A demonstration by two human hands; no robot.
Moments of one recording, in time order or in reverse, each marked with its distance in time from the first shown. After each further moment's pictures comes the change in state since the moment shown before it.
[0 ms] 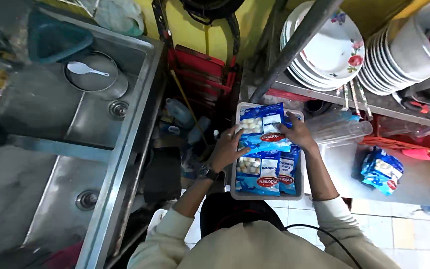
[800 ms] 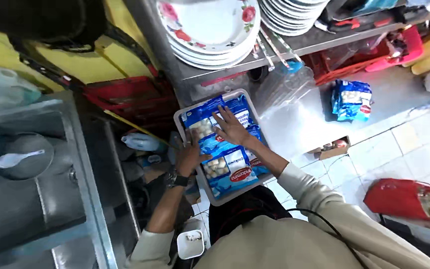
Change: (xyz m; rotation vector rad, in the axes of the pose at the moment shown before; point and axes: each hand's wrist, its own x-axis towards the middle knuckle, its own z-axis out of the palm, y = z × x) left_hand 0.062 0.012 0.029 0.460 -0.303 -0.103; right_hand 0.008 0.064 0.078 -0.191 0.207 -0.326
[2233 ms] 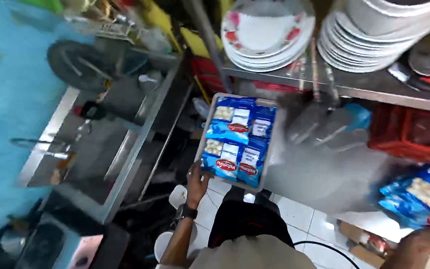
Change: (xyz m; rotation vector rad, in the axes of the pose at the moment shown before) left_hand -0.180 0.154 0.147 -0.487 0.685 -0.601; right_hand -0.276 0.401 -0.258 0.192 0.830 0.855
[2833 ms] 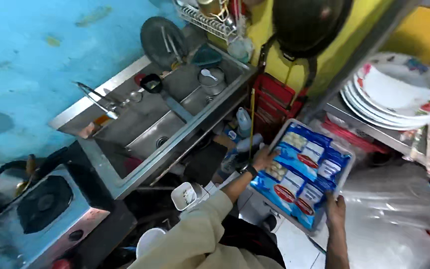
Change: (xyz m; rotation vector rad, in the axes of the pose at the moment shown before) left_hand 0.195 -0.004 0.012 -0.341 -0.239 -0.100; right_hand -0.306 -0.205 0.210 0.121 -0.939 -0.121
